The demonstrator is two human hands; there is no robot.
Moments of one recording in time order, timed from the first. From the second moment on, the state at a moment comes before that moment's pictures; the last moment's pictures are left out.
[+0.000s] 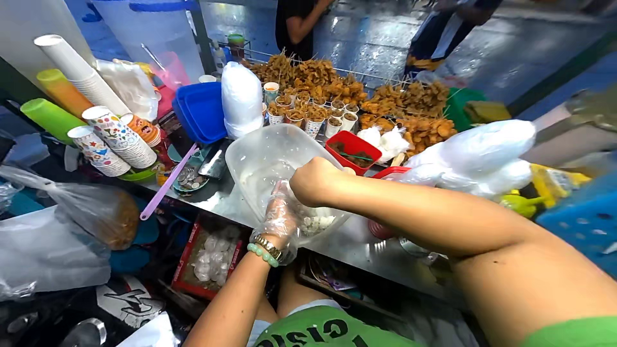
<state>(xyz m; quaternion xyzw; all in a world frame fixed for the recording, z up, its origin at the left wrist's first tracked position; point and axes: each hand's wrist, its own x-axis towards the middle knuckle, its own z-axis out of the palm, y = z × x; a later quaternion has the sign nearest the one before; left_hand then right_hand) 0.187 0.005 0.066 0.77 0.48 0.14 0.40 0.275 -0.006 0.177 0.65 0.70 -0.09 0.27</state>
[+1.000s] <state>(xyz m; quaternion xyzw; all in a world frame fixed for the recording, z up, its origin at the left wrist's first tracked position) 0.172 0.009 0.093 0.64 0.52 0.17 0.54 0.291 -0.026 0.238 0.65 0.71 -0.02 0.25</state>
